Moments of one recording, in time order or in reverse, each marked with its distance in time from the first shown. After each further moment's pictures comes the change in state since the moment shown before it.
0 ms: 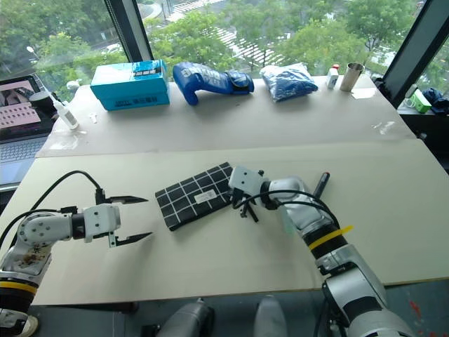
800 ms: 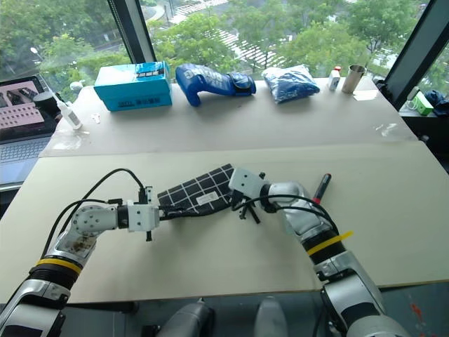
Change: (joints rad) left arm -0.168 -0.141 -0.164 0.161 0.068 -0.159 0.085; right arm 0.049 0.017 -0.049 -0.064 -0.011 0.047 0.003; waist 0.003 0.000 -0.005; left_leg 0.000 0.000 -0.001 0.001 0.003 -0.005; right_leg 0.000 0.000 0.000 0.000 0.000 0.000
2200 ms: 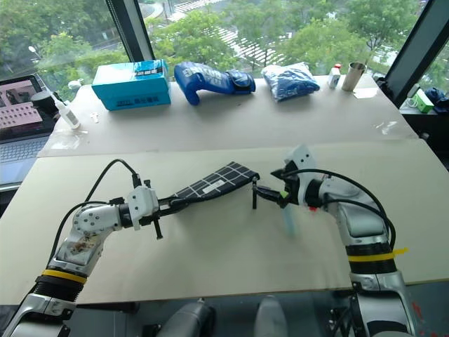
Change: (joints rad) left arm 0.091 -0.067 0.064 -0.285 -0.217 0.396 0.025; right arm 0.146 -0.148 -0.372 -0.270 0.423 0.470 -0.004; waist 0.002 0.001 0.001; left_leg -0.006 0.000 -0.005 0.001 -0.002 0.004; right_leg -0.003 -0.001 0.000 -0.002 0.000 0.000
